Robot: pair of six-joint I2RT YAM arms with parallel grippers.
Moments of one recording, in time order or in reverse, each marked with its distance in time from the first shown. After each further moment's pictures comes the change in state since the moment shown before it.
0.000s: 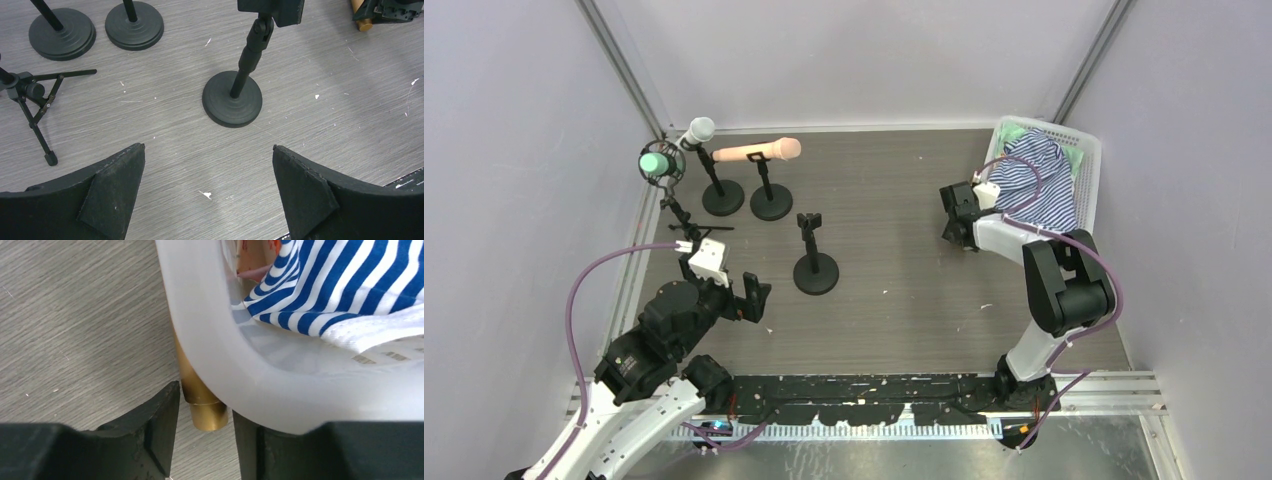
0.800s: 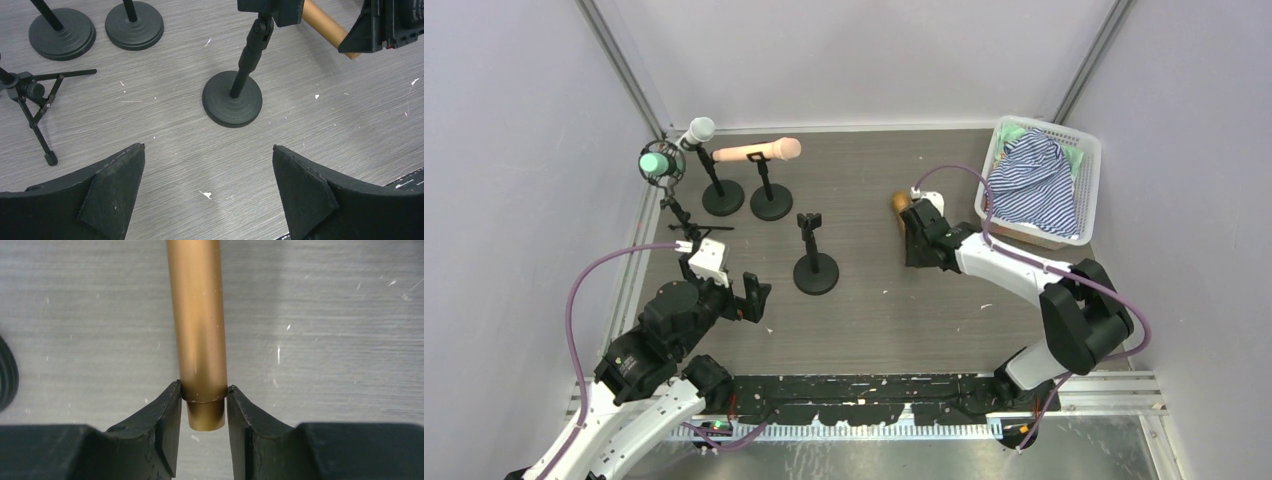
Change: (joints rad) left arm 0.000 0.000 0.000 0.000 0.000 0.000; right arm 0.309 -0.178 -0.005 -0.145 -0.177 -0.153
